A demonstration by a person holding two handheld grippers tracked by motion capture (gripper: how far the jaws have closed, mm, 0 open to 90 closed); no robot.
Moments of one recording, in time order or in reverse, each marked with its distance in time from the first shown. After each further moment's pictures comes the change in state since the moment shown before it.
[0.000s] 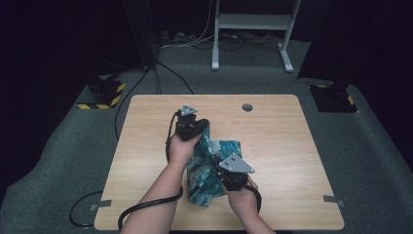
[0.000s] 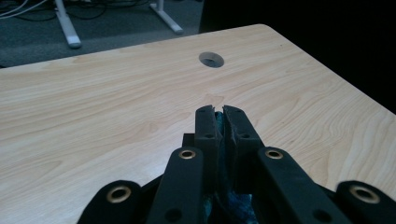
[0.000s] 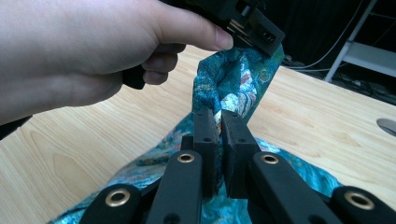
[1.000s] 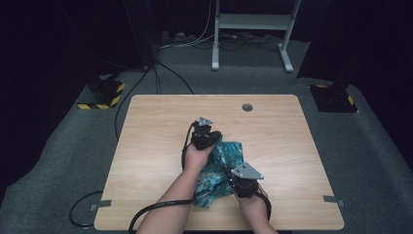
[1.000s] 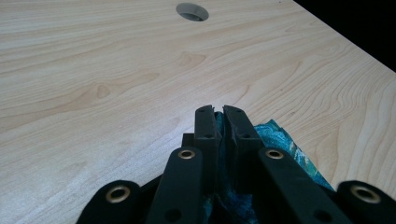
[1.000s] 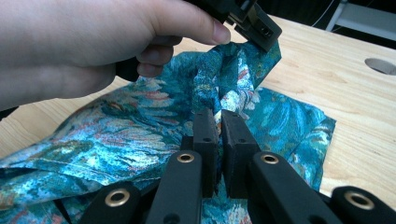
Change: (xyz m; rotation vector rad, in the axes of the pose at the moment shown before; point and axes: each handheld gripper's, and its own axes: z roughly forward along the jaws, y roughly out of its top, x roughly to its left) left arm -0.019 -0.039 0.057 0.086 -0.028 -0.014; right arm -0.022 -0.052 -0.001 0.102 -0.038 0.037
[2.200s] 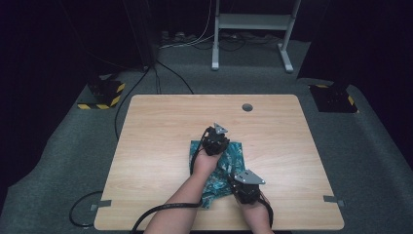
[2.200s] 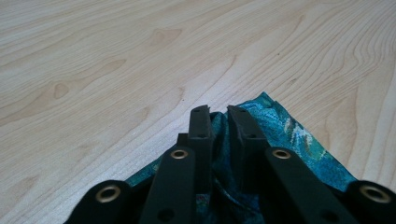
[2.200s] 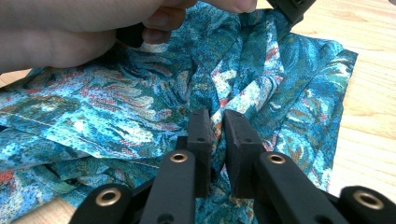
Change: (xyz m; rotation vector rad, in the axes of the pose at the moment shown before) left arm -0.032 -0.008 0.028 0.084 0.057 0.170; right arm -0.006 -0.037 0.007 0.088 0.016 0.060
